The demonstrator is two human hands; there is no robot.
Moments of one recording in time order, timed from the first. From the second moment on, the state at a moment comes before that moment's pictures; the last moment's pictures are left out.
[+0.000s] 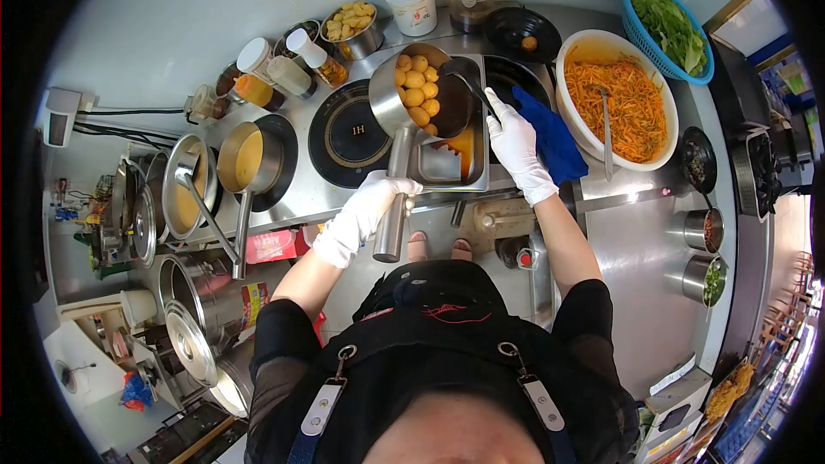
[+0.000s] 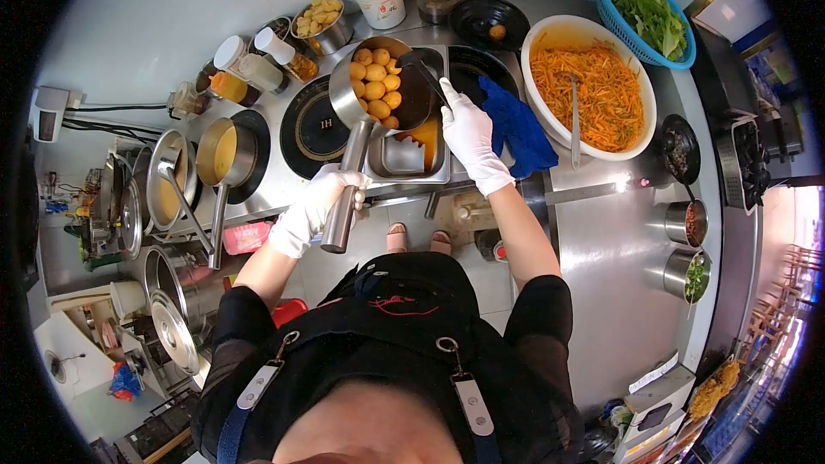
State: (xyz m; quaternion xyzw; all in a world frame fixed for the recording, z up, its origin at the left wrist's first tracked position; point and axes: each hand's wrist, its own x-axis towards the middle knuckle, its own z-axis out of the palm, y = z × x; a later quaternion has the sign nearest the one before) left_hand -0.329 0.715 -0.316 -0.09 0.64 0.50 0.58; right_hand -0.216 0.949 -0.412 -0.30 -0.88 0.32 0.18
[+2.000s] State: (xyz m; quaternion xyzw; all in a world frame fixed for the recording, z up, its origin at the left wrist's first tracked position) left_hand -0.352 0.760 -0.248 0.07 0.82 0.22 0.52; right_hand -0.212 0.937 -0.442 -0.39 -0.82 0.40 0.16
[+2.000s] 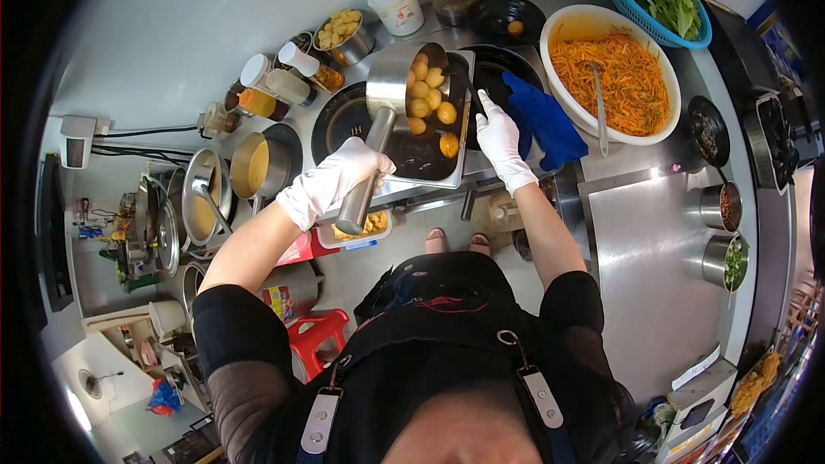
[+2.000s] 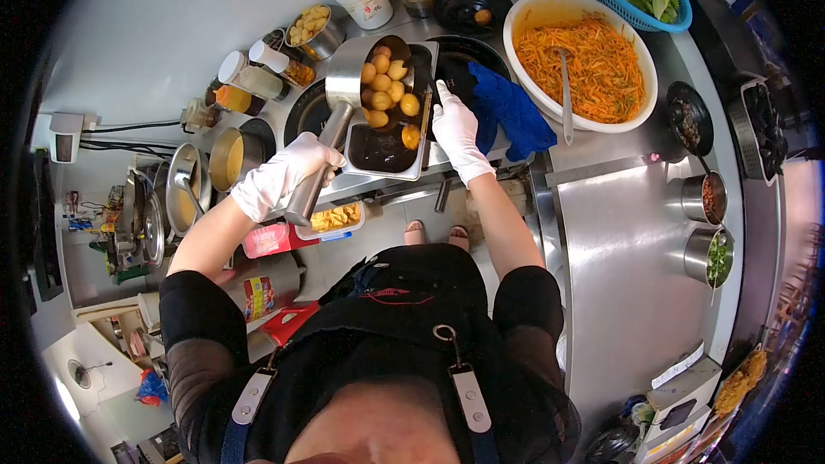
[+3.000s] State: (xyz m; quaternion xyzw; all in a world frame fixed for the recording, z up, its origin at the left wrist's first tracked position) left_hand -0.348 0.753 -0.273 0.29 0.93 -0.07 0.22; right_hand -0.192 0.945 -0.450 -0.34 -0.86 0.35 0.12
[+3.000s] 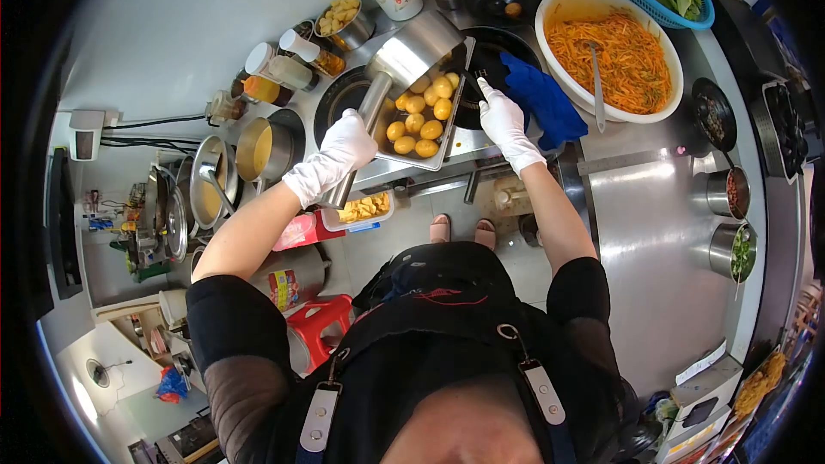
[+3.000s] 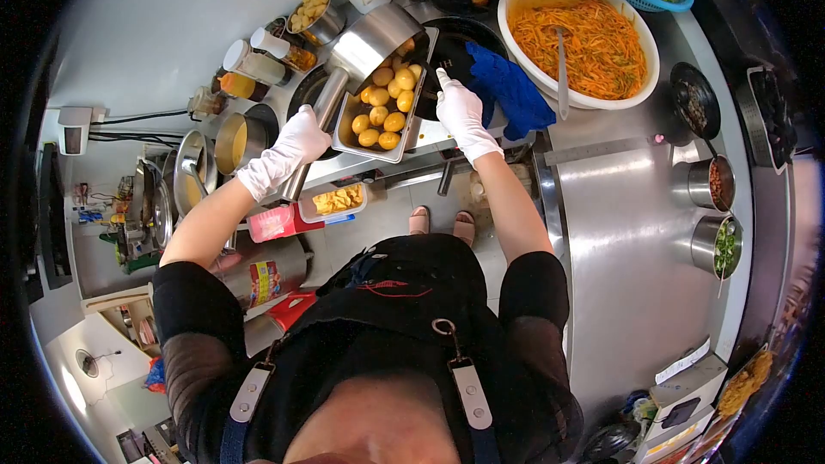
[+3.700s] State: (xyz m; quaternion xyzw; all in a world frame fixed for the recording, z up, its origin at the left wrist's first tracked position) left_hand -0.359 0.723 -0.232 0.35 0.93 -0.04 0.14; right_hand -0.196 0.927 -0.417 -0.32 -0.88 0.31 0.16
